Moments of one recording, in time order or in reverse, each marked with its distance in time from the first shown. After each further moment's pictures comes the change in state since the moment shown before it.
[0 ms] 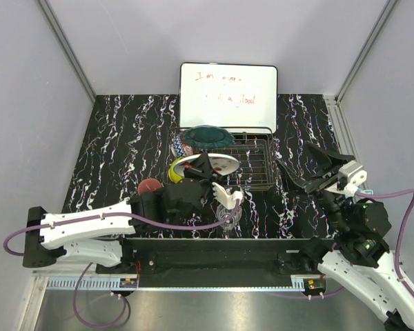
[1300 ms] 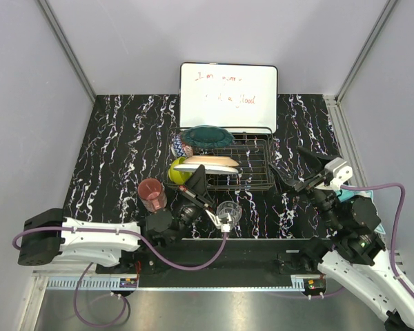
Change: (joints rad) left arm -0.073 -0.055 -0.586 1.065 0.037 0.587; right arm 0.000 0.018 -0.035 -0.077 -0.001 0.037
